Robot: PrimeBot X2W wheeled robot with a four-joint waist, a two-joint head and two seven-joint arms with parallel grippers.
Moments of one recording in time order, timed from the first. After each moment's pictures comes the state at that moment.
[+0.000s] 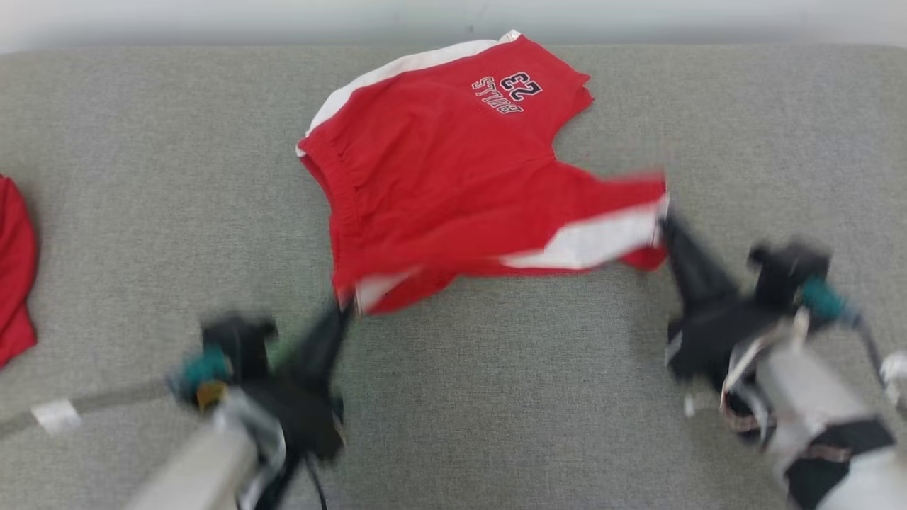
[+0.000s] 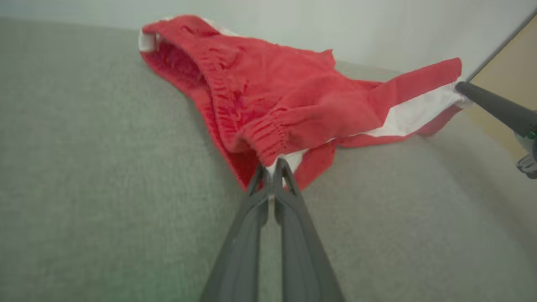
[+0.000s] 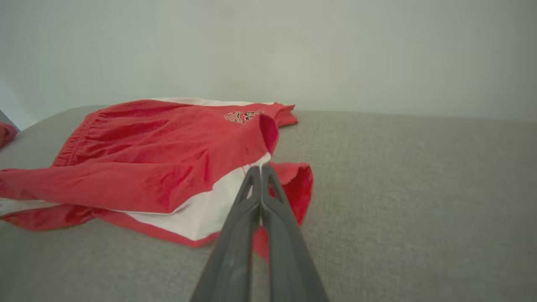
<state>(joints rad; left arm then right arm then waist) -0.64 0.38 -0.78 0.51 -0.88 -0.13 -0.26 -0.61 -0.41 0.48 0.55 0.59 0.13 -0.26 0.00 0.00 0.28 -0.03</state>
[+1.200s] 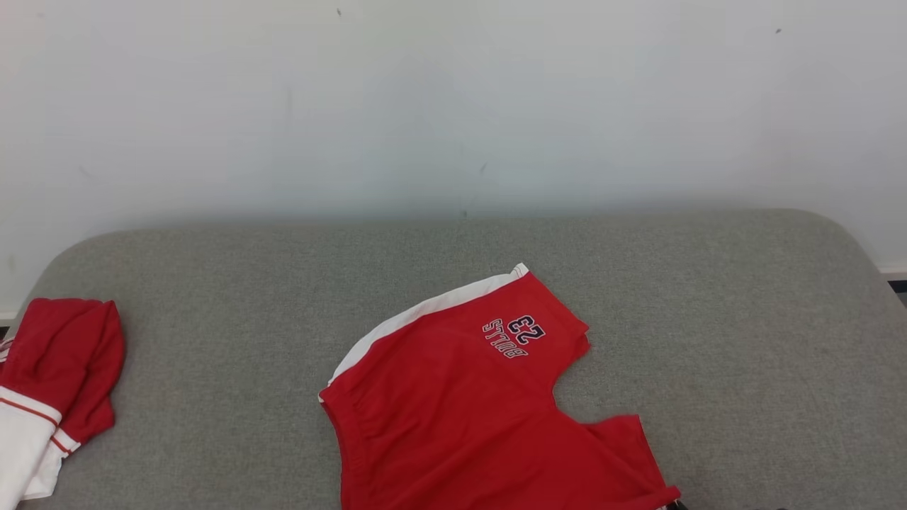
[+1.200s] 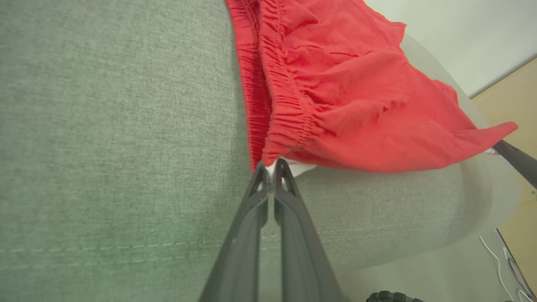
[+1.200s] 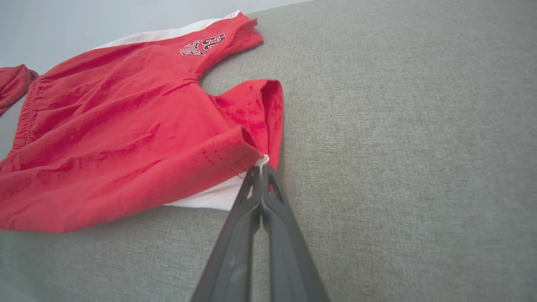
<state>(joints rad) -0.02 0.27 -0.64 0.58 -0.87 -0.13 -0.26 -0.03 -0.36 0.43 0.58 0.62 0.13 -0.26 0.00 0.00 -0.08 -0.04</state>
